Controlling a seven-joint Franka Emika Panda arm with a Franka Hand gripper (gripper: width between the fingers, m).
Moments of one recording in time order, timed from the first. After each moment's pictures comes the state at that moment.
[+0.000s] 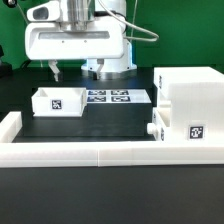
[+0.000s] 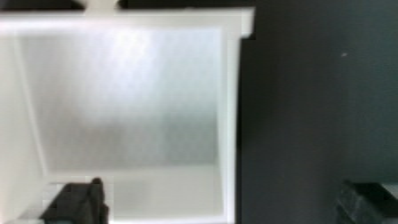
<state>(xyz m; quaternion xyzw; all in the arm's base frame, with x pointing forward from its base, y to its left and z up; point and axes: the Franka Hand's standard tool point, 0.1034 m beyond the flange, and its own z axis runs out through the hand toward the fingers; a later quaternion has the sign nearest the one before) 0.403 -0.090 0.064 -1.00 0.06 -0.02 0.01</state>
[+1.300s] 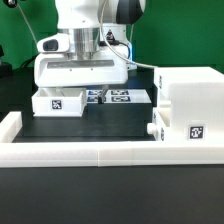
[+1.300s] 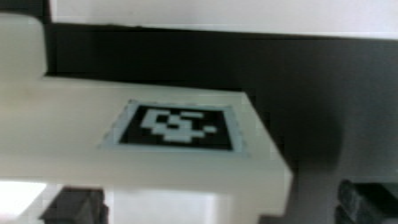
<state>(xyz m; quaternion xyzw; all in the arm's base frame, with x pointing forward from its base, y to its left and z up) 0.387 -0.084 0.006 -1.00 -0.02 -0.02 0.01</state>
